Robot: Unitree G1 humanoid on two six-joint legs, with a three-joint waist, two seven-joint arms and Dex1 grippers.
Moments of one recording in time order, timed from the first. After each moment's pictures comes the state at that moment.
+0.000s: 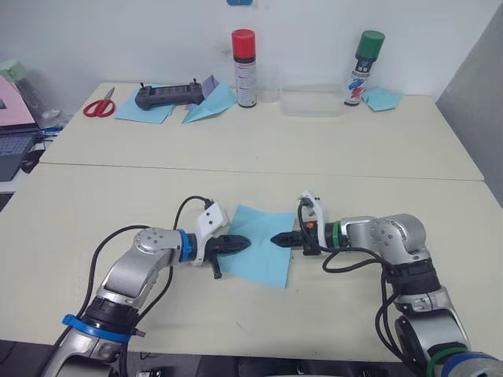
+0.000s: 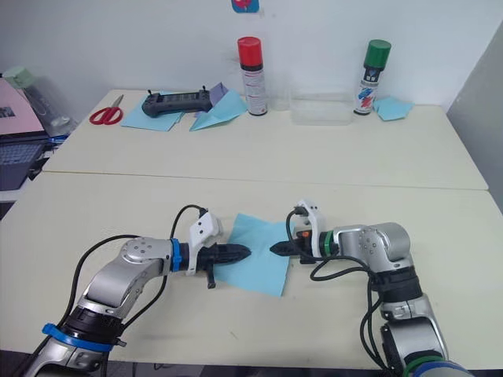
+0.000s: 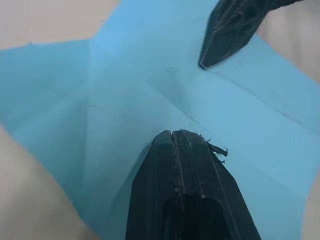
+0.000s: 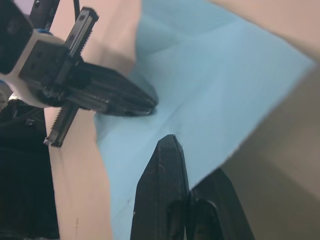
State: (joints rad) left arm -0.30 0.61 -0.19 -0.07 -0.29 0.49 -1.01; right arm -0.61 -0.31 0.08 0.03 0.65 1.33 0.61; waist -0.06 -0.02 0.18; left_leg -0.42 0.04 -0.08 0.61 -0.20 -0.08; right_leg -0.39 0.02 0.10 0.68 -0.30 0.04
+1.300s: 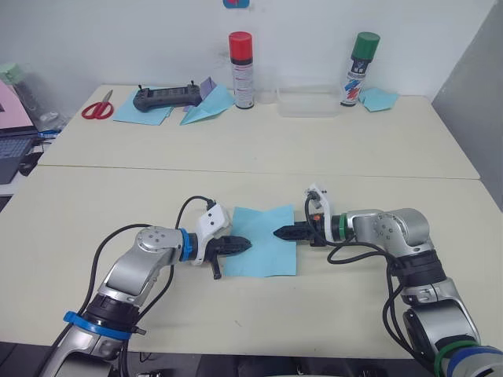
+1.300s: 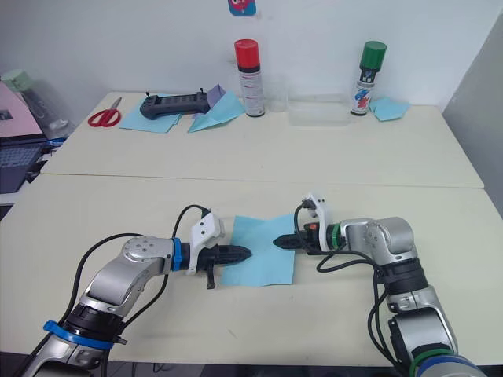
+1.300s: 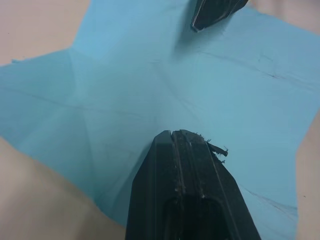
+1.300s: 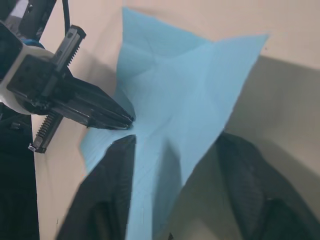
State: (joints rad) left arm -0.32 0.63 -0.21 -0.05 -0.27 0.47 -1.04; right arm -0.63 -0.35 0.08 0.09 0.61 1.20 0.68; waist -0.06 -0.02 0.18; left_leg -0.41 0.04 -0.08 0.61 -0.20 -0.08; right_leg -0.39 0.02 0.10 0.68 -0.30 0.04
